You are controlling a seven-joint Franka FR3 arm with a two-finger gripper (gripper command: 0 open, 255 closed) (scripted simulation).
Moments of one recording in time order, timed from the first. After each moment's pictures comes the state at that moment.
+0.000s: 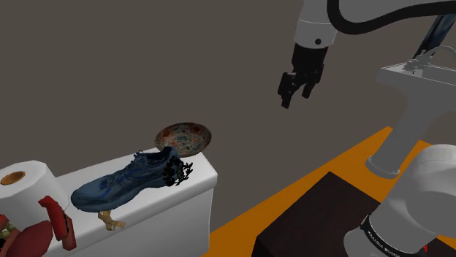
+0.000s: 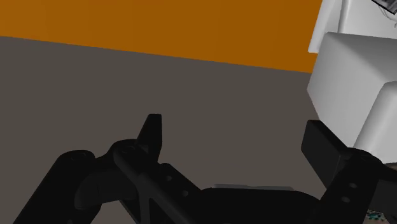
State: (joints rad) arm 0.08 -0.69 0.14 -2.39 -0.04 1.75 0.24
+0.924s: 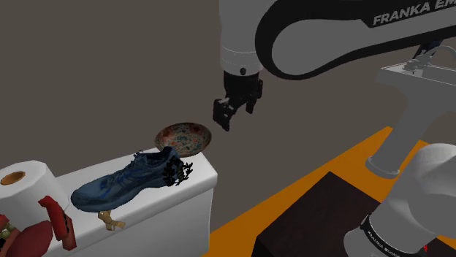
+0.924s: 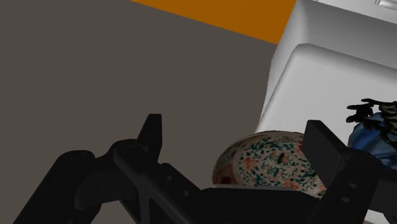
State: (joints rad) arm 0.14 -0.36 0.47 -2.20 -0.13 1.92 0.51
